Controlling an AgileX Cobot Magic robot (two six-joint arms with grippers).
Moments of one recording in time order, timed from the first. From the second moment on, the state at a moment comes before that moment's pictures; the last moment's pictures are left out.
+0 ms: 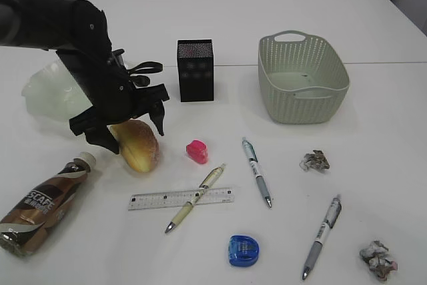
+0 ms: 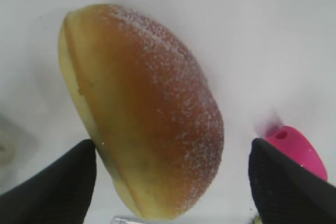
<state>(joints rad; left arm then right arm) -0.40 2.09 -1.48 -0.13 0.78 -0.70 0.07 1.16 -0.97 0.09 1.23 0.12</state>
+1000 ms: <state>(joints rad) -0.37 2.15 -1.50 -0.13 0.76 -0.63 0.07 1.16 -0.97 0.09 1.23 0.12</state>
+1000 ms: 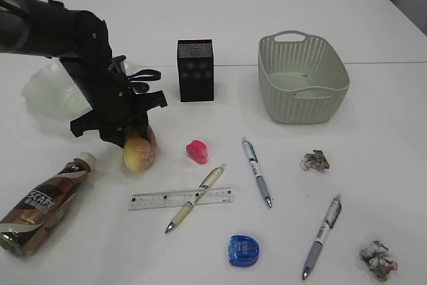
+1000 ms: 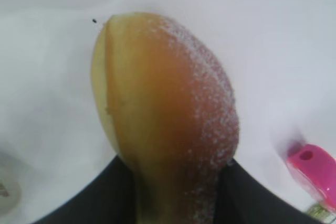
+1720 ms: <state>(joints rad) -0.36 2.15 -1.97 -0.15 1.22 -0.41 0.07 1.16 -0.97 0.06 1.23 0.12</state>
